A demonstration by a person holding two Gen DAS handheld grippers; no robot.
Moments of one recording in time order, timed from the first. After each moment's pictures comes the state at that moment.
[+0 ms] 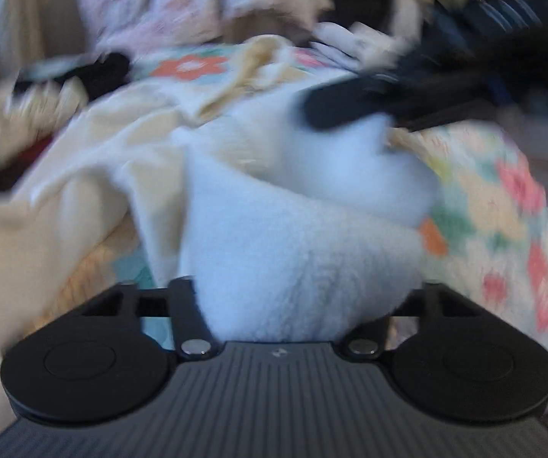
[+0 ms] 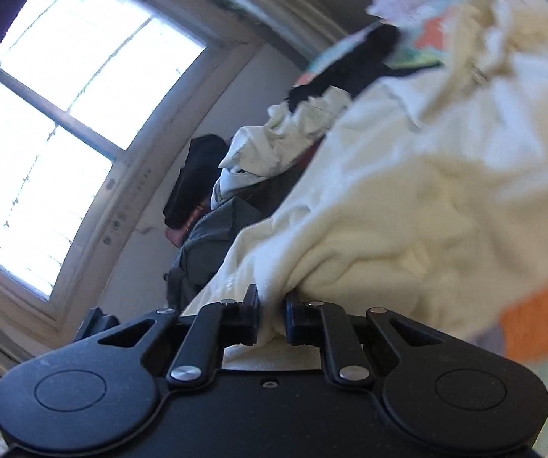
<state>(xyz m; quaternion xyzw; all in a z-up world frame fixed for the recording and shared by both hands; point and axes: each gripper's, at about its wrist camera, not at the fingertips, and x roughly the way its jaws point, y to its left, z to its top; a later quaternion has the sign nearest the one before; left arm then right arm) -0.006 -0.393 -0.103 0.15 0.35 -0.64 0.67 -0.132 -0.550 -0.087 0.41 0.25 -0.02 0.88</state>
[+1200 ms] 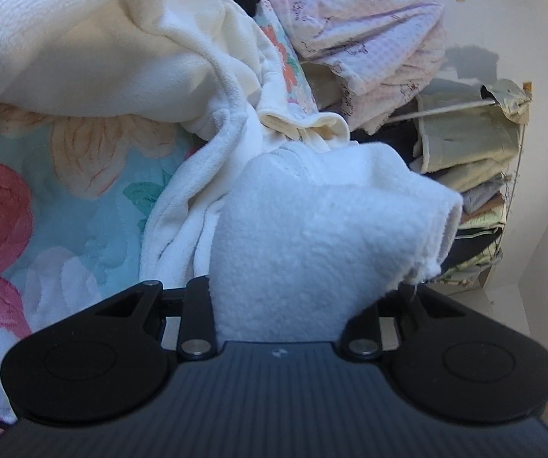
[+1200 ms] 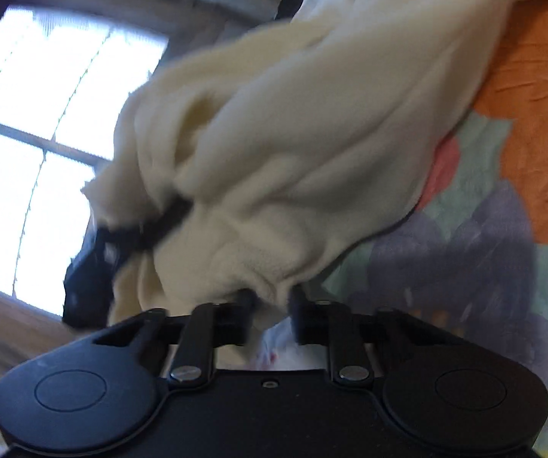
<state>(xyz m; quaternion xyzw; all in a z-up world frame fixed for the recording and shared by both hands) 0.084 -0.356 -0.164 -0.26 0.57 -0.56 0.54 -0.154 -0.553 -0.201 0.54 0.22 0.00 0.81</state>
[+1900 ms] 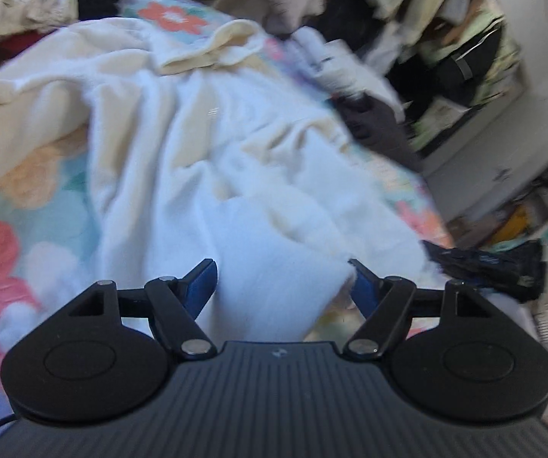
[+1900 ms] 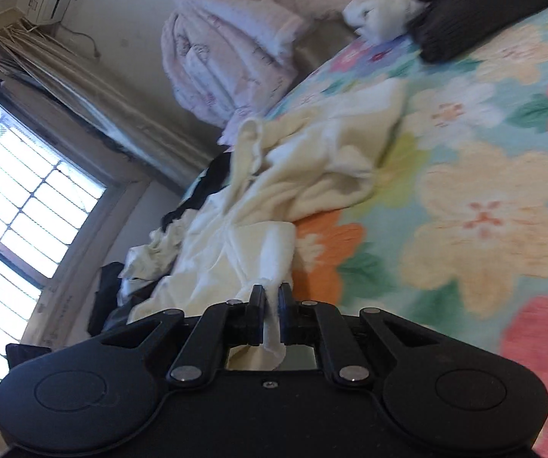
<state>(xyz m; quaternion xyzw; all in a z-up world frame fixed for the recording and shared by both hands) -0.025 -0.339 -0.071 0.06 0.46 -0.66 0.59 -0.423 -0.548 -0.131 0.47 0.12 -0.27 0.83</state>
